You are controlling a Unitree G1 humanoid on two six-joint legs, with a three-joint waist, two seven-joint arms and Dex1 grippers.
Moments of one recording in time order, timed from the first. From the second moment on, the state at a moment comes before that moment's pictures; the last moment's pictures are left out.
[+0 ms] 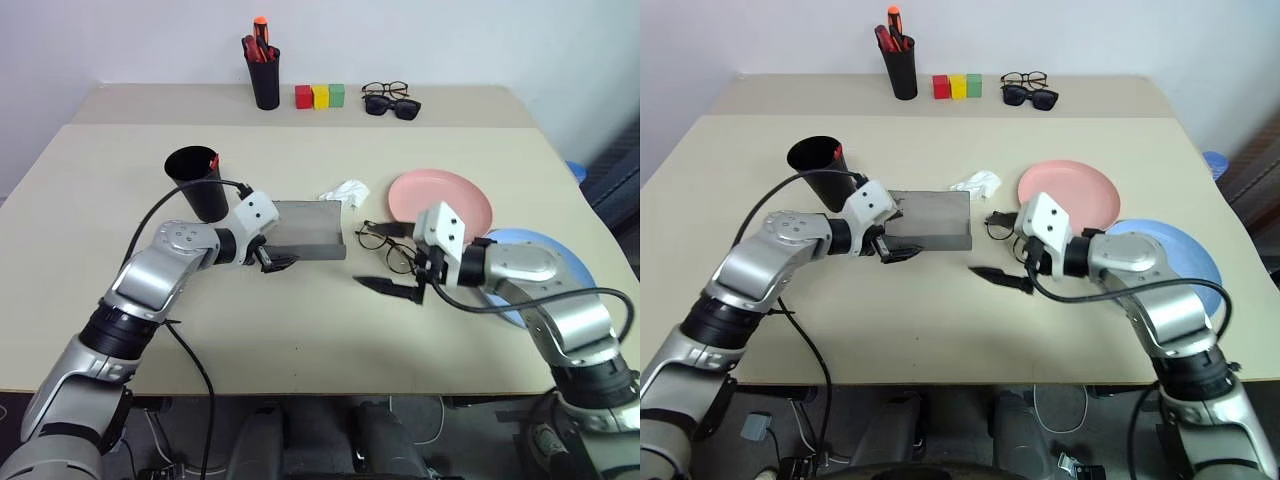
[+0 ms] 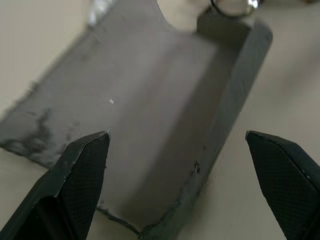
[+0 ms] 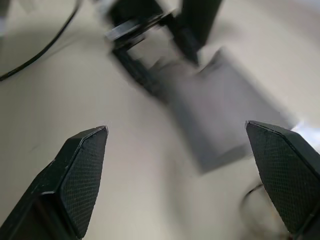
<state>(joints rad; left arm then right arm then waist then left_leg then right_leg) -0.67 0.65 -0.34 0.02 -0.22 0.66 -0.80 -0.33 -0.74 0.05 -0.40 0.42 0.55 0.95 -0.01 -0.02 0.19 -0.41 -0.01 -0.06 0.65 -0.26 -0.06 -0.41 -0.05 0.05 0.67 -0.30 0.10</state>
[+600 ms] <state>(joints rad) -0.68 0.65 -0.39 0.07 -0.14 0.44 -1.12 -0.16 -0.81 -0.08 -0.46 0.40 0.60 0.85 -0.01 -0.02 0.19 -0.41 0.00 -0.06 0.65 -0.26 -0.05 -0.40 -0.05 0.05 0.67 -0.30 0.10</state>
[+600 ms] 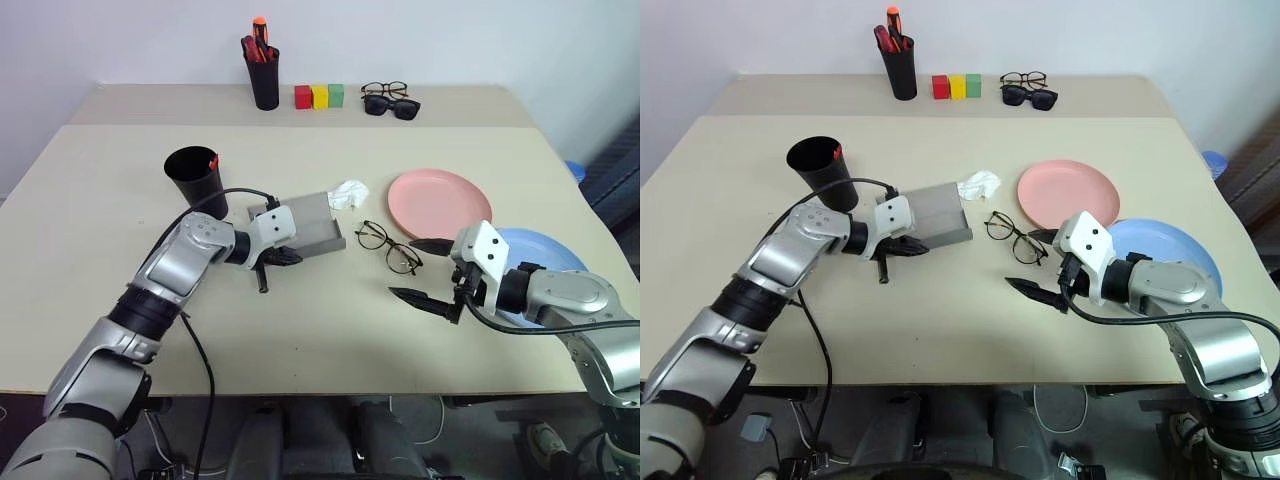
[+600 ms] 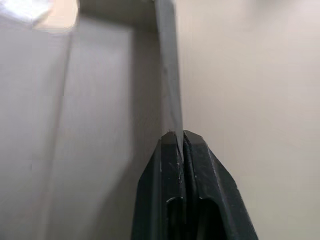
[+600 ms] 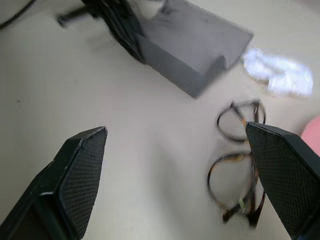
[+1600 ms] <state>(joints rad) -0.26 0.77 0.04 -0.31 -0.32 0.64 -0.98 -0.53 -0.59 0.20 -0.15 0.12 0.84 0.54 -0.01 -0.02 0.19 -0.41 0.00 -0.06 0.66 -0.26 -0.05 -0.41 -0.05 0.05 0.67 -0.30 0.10</state>
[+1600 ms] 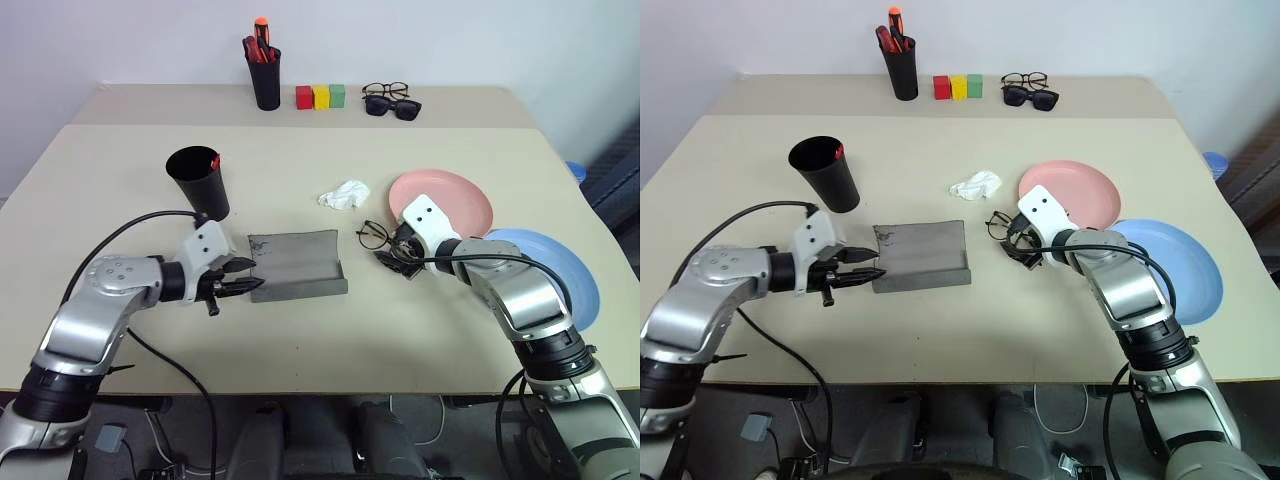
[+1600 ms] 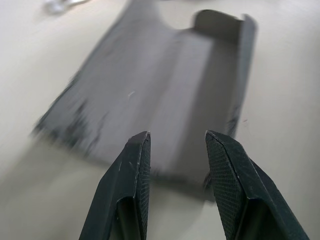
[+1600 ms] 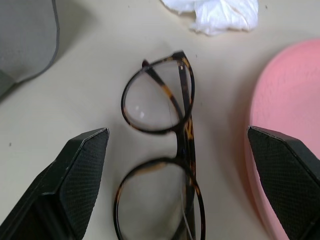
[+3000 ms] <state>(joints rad) 0.02 0.78 0.25 -0.30 -0.33 0.48 -0.78 -0.80 -0.35 0.56 0.09 -0.04 0.12 0.92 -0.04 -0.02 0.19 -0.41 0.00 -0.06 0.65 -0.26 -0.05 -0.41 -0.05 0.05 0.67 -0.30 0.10</state>
